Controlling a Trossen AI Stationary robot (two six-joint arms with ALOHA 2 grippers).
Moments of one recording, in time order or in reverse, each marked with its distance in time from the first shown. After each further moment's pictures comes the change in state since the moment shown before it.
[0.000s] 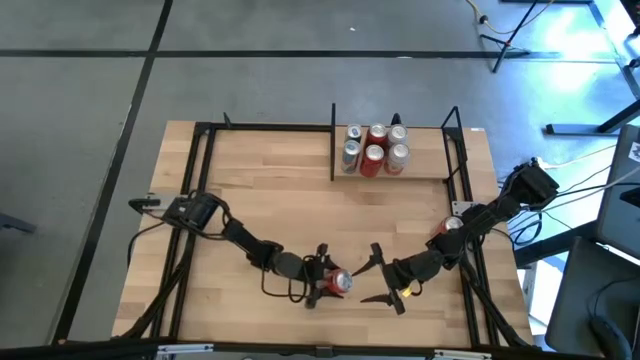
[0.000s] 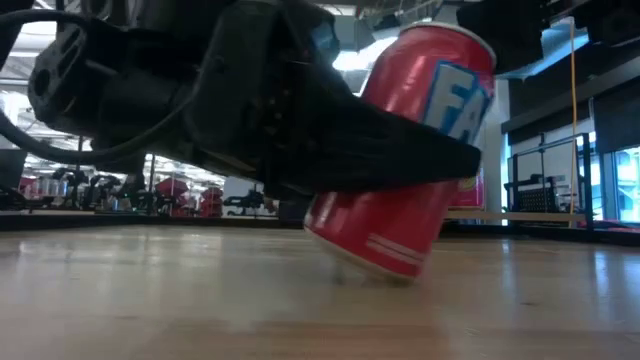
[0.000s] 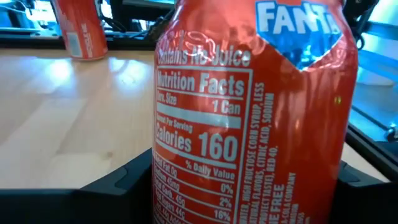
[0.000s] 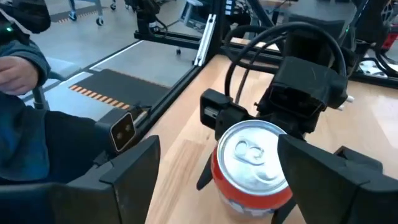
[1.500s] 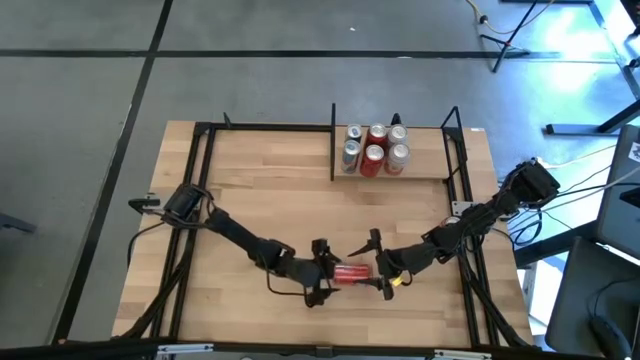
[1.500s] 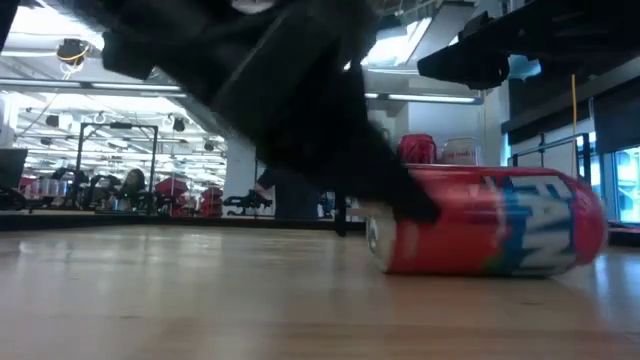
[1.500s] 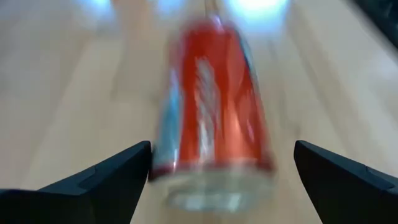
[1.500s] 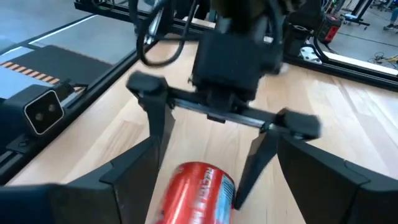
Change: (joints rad) left arm -0.010 -0.160 0.183 -0.770 -0.135 -0.075; right arm -0.085 -0.021 0.002 -0.097 0.096 -0.067
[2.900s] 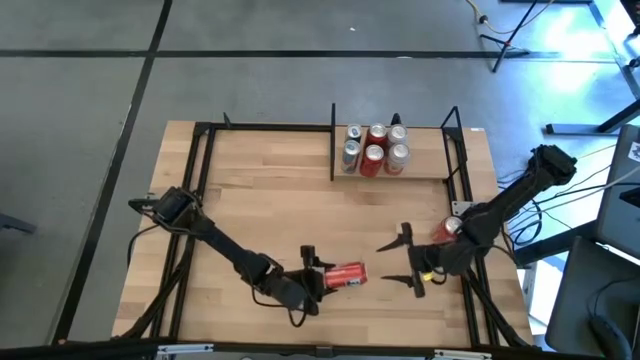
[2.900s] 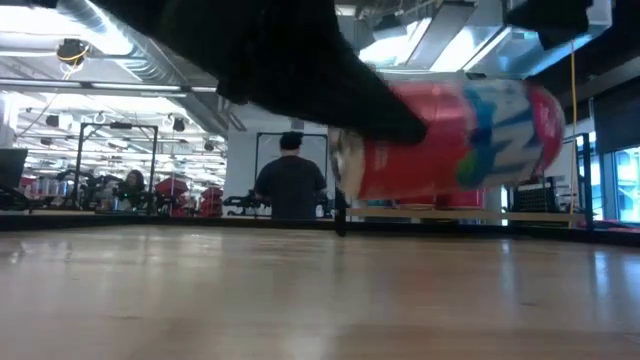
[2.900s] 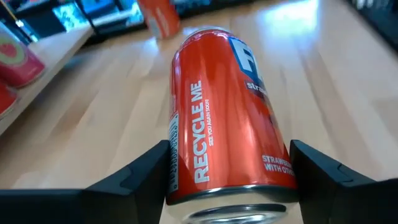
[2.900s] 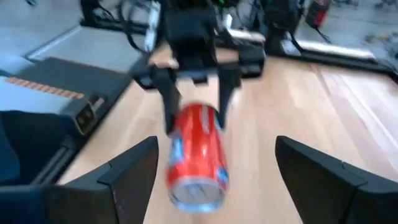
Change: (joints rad) left arm -0.133 -0.059 0.011 -0.028 -0.356 0.080; right arm 0.178 -0.383 0.000 -0.461 0.193 0.196
